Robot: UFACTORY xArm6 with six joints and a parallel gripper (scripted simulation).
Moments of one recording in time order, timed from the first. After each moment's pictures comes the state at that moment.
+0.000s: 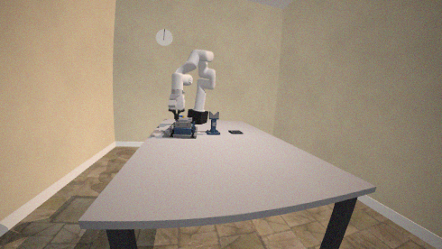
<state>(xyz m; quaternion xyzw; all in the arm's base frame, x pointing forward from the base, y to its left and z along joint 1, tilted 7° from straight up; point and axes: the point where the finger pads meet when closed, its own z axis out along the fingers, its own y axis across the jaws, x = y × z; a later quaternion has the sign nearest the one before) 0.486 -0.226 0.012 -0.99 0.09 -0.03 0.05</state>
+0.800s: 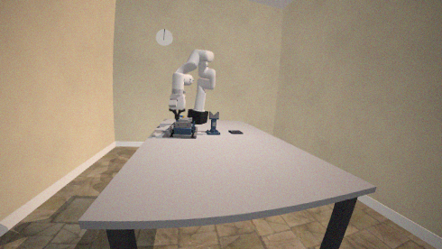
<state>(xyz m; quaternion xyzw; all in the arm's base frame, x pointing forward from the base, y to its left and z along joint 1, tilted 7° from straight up) 0.487 -0.223 0.013 -0.99 0.09 -0.03 0.05</state>
